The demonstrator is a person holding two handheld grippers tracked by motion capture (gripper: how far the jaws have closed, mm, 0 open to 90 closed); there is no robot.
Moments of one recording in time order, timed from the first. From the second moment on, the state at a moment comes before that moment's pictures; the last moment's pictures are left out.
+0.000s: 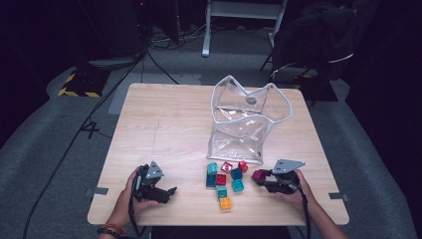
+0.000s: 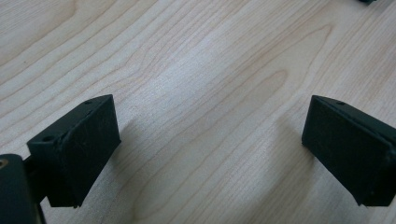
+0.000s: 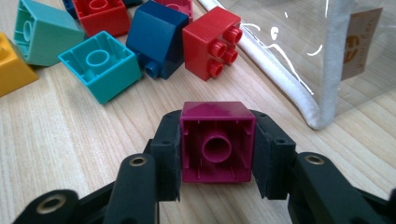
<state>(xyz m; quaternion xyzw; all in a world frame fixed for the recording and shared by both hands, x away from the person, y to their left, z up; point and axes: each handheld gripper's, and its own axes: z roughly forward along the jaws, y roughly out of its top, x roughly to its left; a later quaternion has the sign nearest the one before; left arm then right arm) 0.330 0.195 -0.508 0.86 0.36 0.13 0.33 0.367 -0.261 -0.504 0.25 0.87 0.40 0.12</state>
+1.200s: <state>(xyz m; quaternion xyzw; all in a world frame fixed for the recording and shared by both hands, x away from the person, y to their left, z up) 0.330 0.195 -0.508 0.86 0.36 0.13 0.34 0.384 -0.350 -0.504 0.39 0.82 0.38 0.19</state>
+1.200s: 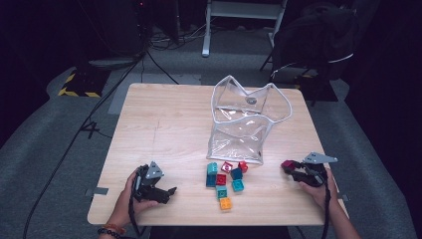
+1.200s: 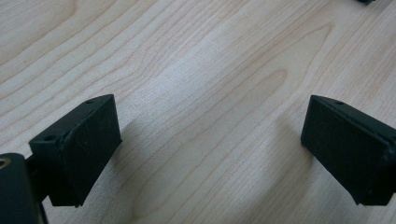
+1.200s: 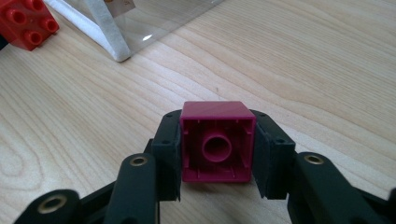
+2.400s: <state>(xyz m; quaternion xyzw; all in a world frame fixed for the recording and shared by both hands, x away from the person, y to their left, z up) 0.330 0.196 -0.508 0.86 0.36 0.13 0.34 0.383 -0.357 -0.501 0.41 0.80 0.40 0.18</state>
